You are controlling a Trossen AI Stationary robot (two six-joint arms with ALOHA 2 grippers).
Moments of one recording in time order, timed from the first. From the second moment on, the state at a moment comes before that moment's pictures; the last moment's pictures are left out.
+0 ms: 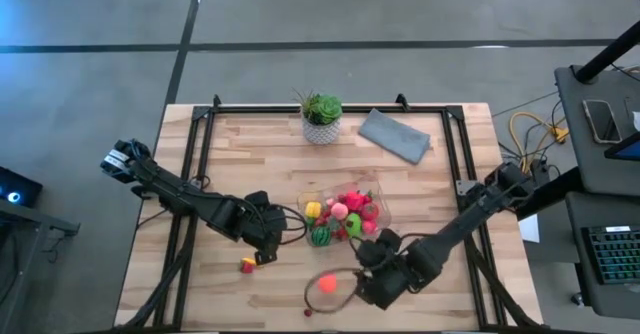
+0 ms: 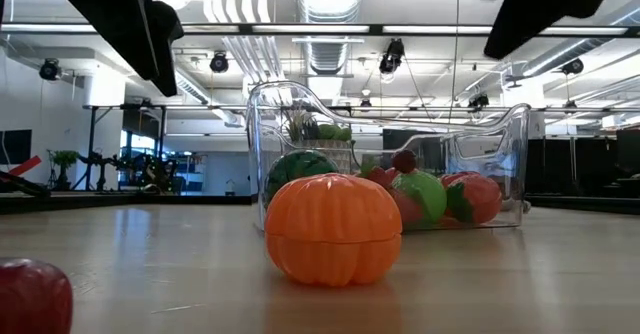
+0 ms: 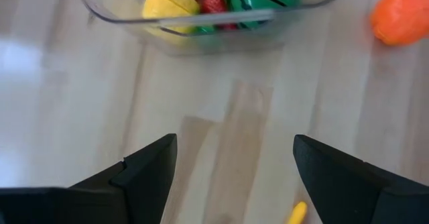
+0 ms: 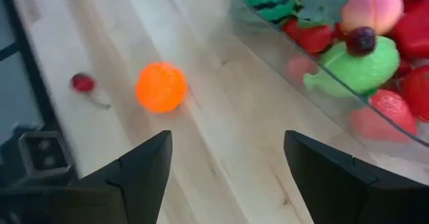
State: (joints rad) left arm -0.45 1.47 1.15 -0.89 -0.29 -0.62; right arm 0.66 1.81 1.43 -0.81 0.42 1.11
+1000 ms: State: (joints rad) left arm -0.75 1.47 1.02 -0.88 -0.17 -0.74; right arm 0.67 2.00 1.50 -0.69 0.31 1.14
